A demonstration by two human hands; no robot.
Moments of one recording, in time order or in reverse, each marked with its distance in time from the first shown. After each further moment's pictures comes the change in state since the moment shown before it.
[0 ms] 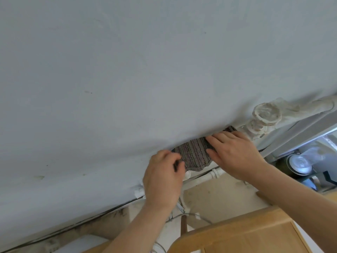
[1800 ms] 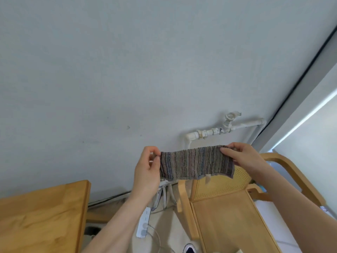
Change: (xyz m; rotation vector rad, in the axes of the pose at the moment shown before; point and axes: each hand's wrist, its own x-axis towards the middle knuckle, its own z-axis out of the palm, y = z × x) left_hand -0.252 -0.023 -0.240 -0.833 0.111 -0.134; right_hand -0.240 -0.158 -0.198 1.167 0.029 0.530
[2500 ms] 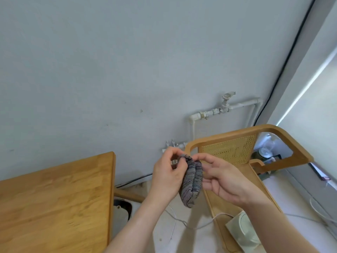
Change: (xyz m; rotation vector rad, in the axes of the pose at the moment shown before) left_hand -0.190 0.044 -0.020 0.117 -0.110 0.124; right_hand -0.235 0.014 0.075 0.821 -0.578 0.040
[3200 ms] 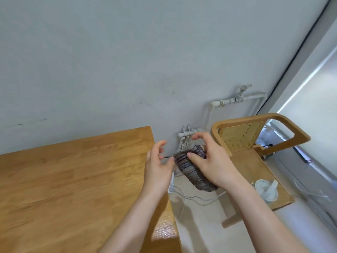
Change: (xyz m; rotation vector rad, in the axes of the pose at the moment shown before) left_hand -0.112 -0.102 -0.249 -0.152 0.054 -0.116; right_hand 0.009 0.151 0.258 -1.275 0.474 -0.392
